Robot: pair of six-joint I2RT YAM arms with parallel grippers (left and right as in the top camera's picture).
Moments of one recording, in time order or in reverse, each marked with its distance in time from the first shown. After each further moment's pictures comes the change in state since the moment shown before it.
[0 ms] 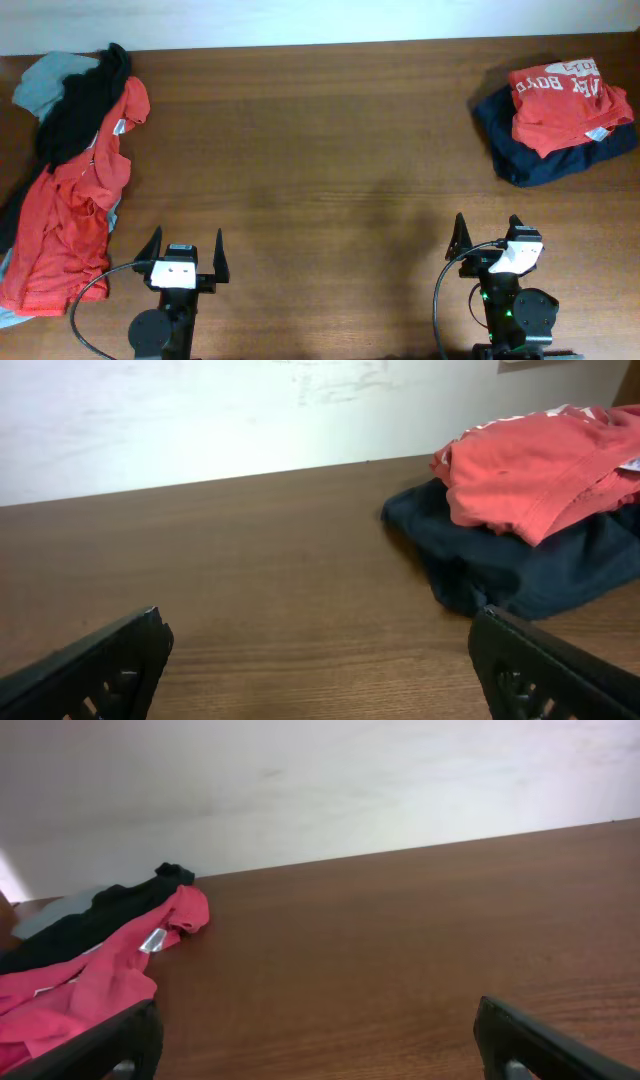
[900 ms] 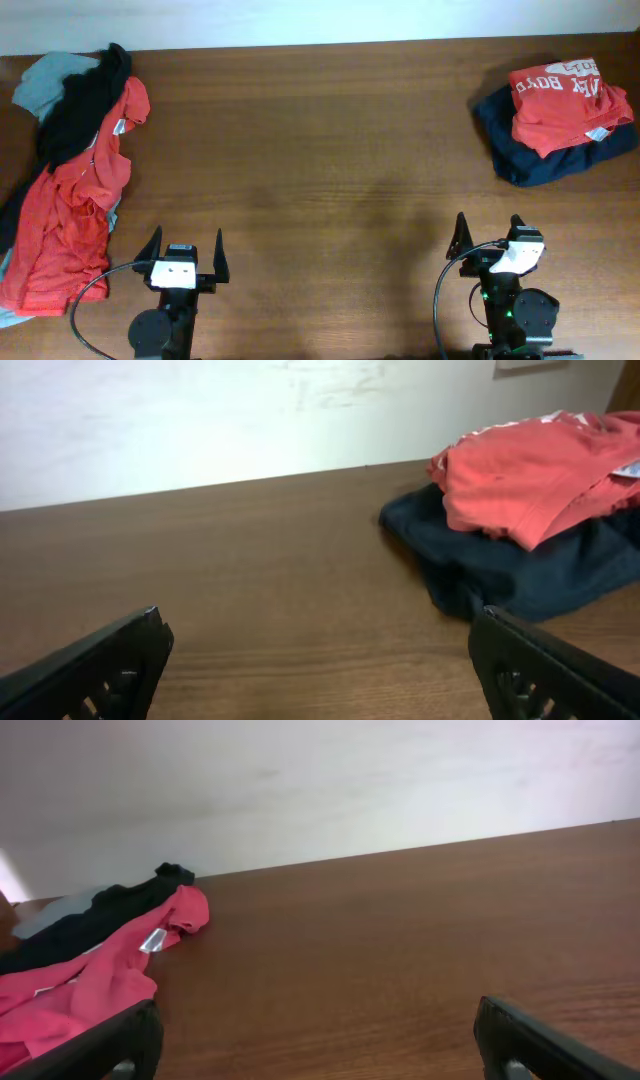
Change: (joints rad) left arm 0.000 0.000 0.000 0.000 0.000 0.000; right arm 0.000 0.000 0.000 0.016 0.008 0.000
